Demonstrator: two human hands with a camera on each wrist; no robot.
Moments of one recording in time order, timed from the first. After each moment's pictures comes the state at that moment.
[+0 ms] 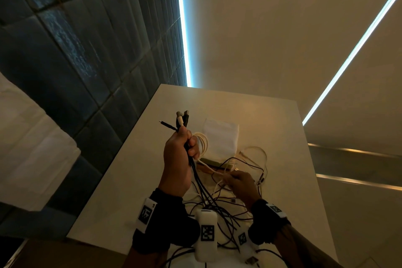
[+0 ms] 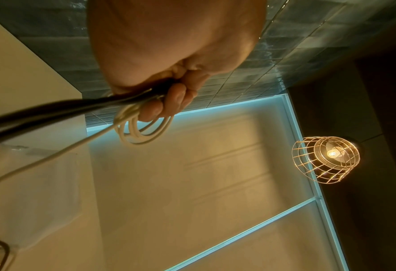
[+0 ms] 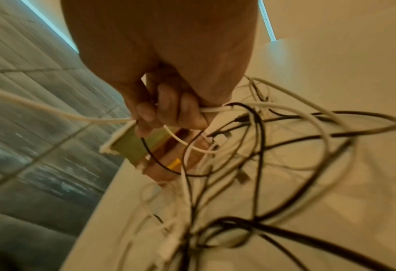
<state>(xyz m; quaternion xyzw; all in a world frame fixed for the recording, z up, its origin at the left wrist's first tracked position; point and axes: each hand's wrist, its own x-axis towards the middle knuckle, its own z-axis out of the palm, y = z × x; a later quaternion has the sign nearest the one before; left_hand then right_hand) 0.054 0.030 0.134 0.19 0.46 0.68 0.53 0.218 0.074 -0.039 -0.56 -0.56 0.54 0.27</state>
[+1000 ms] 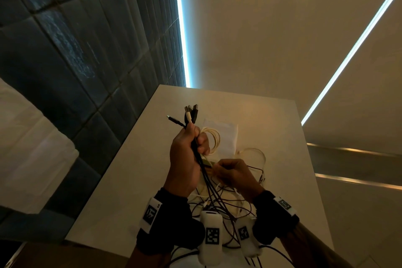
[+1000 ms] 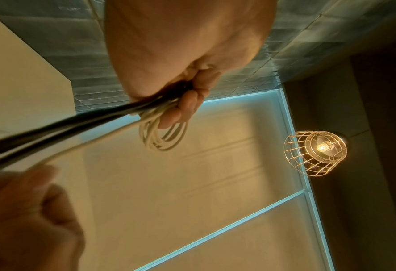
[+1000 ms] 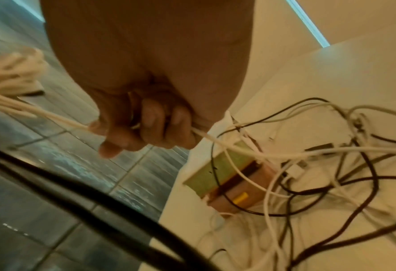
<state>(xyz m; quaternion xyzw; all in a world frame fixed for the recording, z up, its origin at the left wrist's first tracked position) 0.068 0.031 0.144 0.23 0.41 0.69 0.55 0.207 0.075 0.034 -0.37 -0.60 0.64 0.30</state>
